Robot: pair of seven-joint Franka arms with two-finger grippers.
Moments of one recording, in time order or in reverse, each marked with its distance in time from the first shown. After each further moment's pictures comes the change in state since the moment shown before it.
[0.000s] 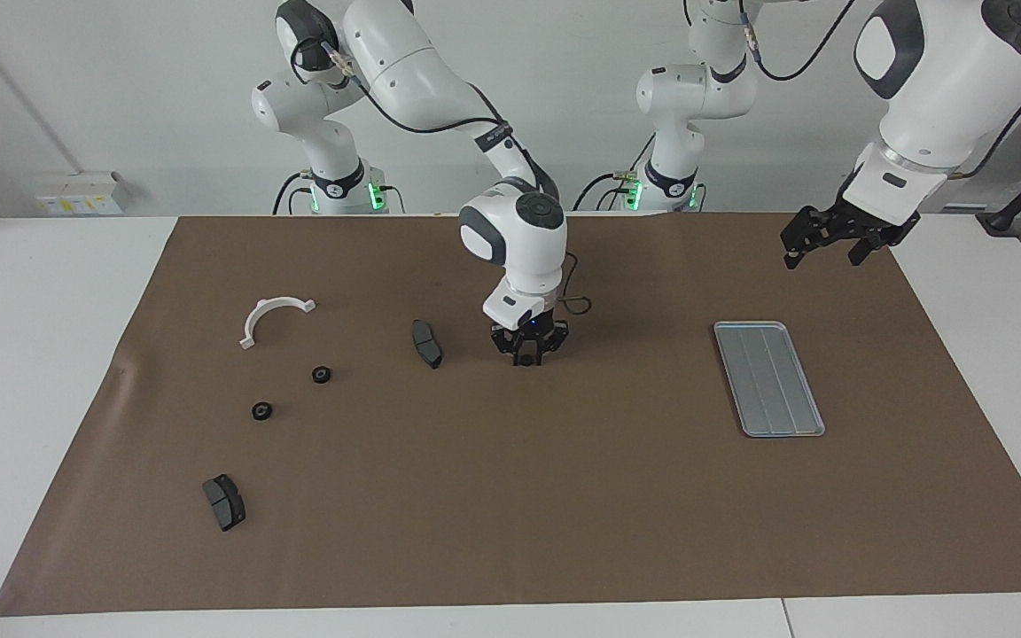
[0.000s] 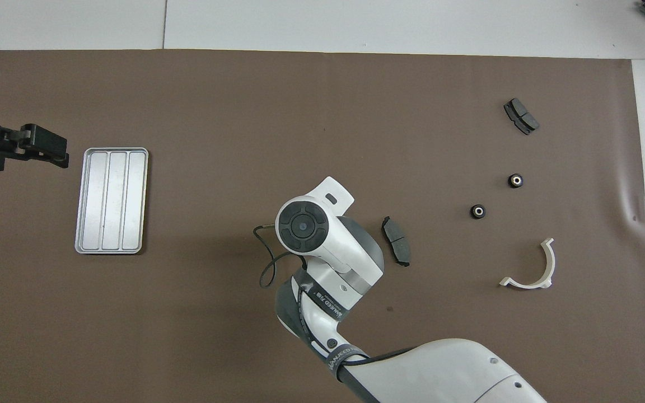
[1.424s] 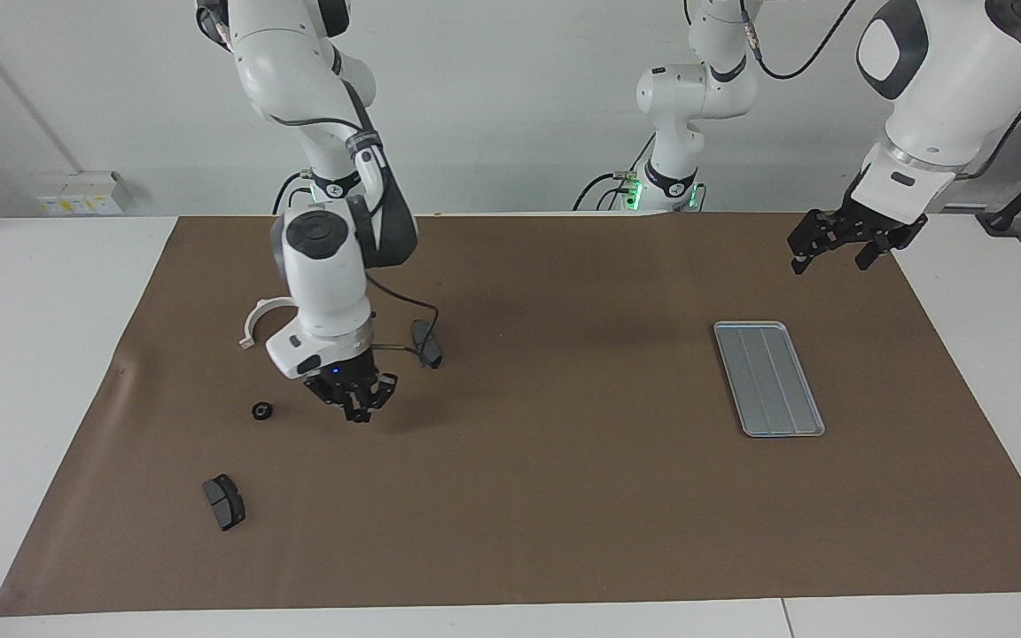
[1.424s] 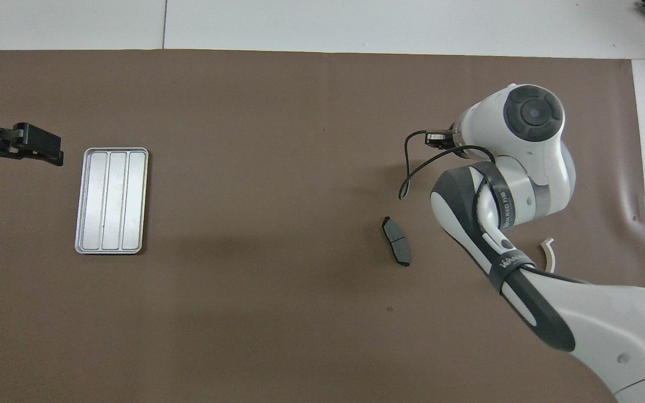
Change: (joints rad) left arm 0.003 -0.015 0.015 -0.037 0.000 0.079 0.002; right arm -0.512 -0.119 -0.005 0.007 0.057 -0.022 -0.396
